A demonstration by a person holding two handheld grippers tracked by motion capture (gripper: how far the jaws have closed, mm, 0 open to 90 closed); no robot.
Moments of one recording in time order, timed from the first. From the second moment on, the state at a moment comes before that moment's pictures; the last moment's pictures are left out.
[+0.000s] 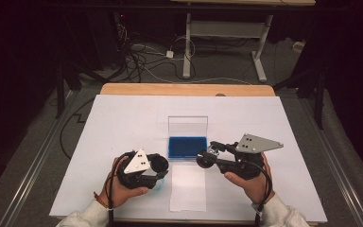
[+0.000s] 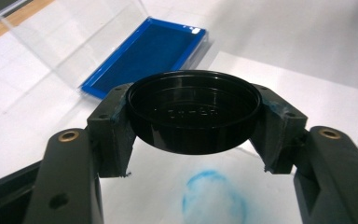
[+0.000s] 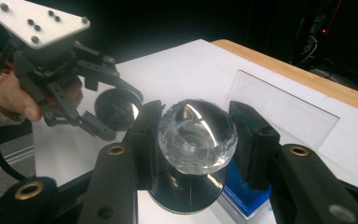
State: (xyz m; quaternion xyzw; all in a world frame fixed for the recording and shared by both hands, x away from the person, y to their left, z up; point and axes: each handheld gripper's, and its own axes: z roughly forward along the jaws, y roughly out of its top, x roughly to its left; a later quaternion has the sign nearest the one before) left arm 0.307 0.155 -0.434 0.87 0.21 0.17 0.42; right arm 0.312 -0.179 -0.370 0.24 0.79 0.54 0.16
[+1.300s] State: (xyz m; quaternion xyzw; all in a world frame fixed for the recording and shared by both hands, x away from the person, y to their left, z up) left arm 0.290 0.215 -0.448 0.86 0.26 0.17 0.41; right arm 0.329 -0.203 -0.376 0.28 0.79 0.50 0.20
